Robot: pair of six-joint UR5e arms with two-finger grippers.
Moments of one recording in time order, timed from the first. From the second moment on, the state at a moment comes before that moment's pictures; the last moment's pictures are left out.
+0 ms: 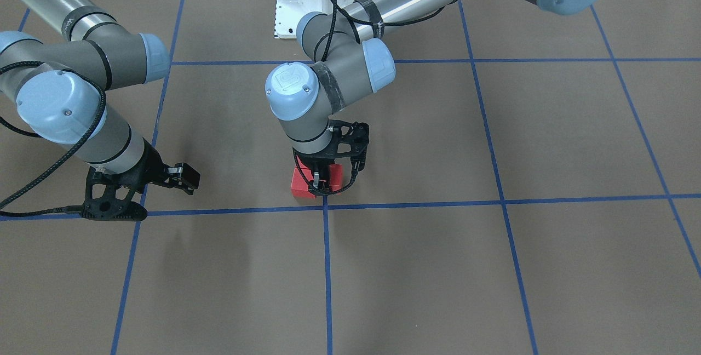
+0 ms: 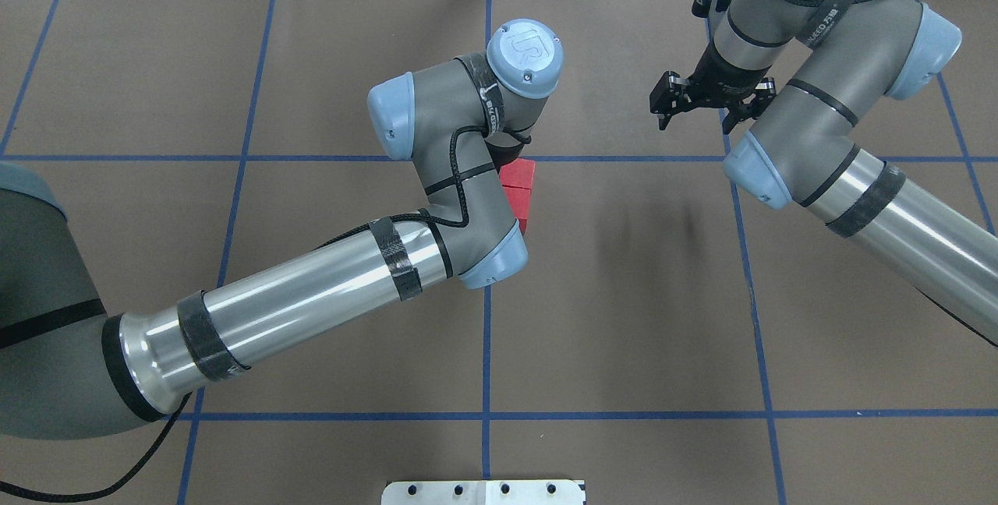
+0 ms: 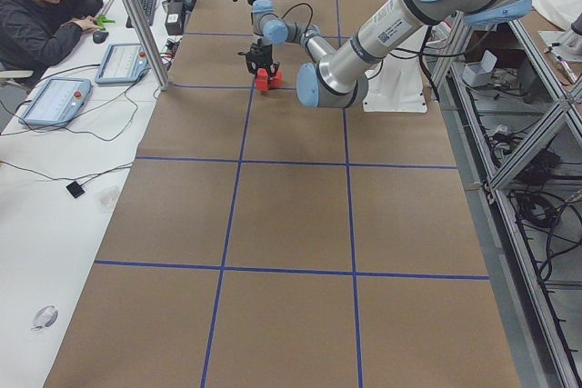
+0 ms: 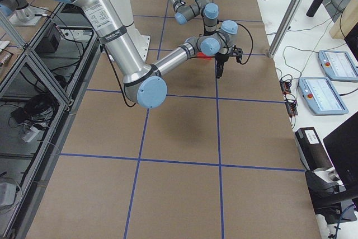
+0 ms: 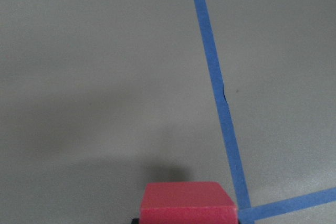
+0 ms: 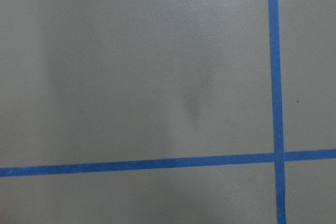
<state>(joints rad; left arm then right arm) -0.58 -2.71 -1.03 -1.57 -1.83 -2.50 0.91 -1.00 1.53 -1.56 2.18 0.89</state>
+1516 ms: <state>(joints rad) -0.59 -2.71 -1.06 -1.55 -1.84 -2.49 0.92 -1.00 1.53 -1.56 2.18 0.89</state>
